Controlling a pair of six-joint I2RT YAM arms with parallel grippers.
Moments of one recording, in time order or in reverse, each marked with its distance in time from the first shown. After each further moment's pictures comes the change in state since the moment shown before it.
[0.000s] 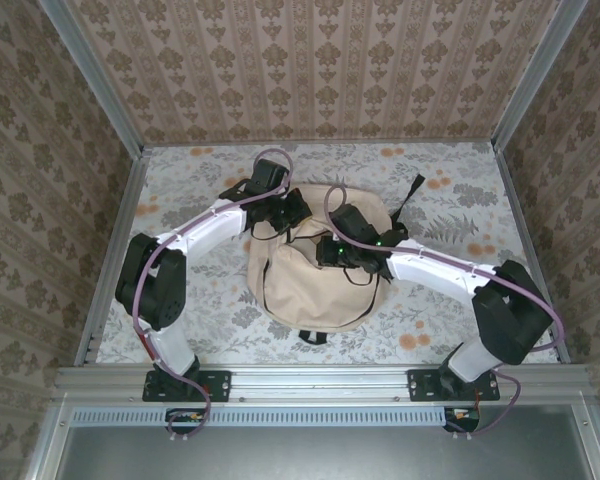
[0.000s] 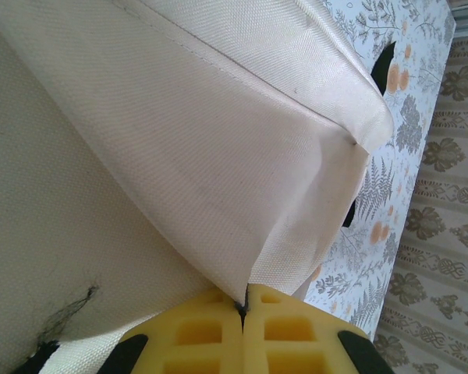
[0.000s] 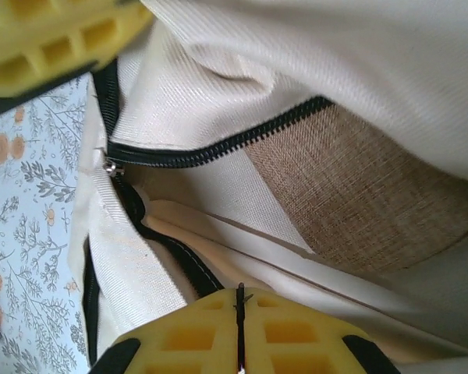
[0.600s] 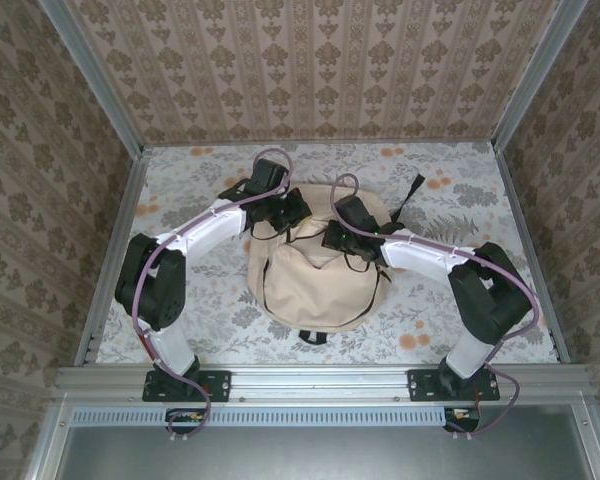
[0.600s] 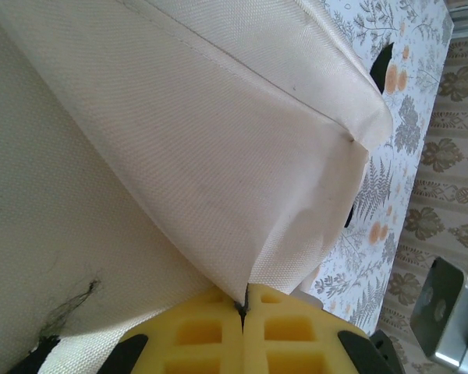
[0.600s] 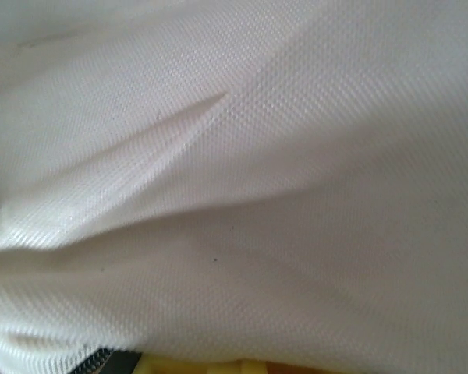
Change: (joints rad) left arm 0.001 -0.003 0.000 0.000 0.001 0.000; right arm -0.096 0.133 0.026 0.152 0.117 0.071
